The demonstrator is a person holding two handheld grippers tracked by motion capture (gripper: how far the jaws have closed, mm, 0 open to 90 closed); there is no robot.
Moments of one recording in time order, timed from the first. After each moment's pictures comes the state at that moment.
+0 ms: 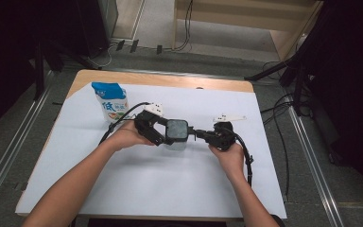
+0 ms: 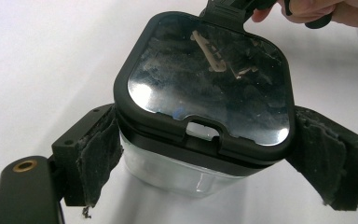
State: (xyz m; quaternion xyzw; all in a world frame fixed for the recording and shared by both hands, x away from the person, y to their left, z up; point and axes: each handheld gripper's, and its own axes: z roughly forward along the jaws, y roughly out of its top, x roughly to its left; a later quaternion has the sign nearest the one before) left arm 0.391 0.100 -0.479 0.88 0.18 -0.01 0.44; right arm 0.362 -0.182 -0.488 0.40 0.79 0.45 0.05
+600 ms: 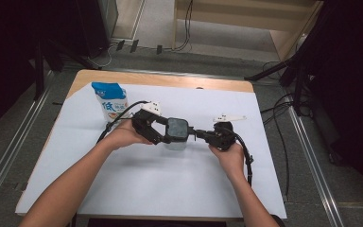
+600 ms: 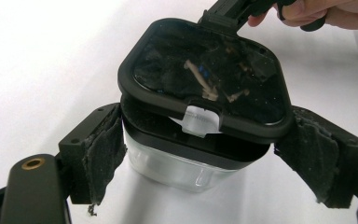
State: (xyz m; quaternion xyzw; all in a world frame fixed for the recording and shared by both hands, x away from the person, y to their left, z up) left arm 0.387 0.106 -0.469 0.88 0.17 0.00 0.44; right arm 0.362 -0.182 -0.488 0.40 0.80 0.45 0.05
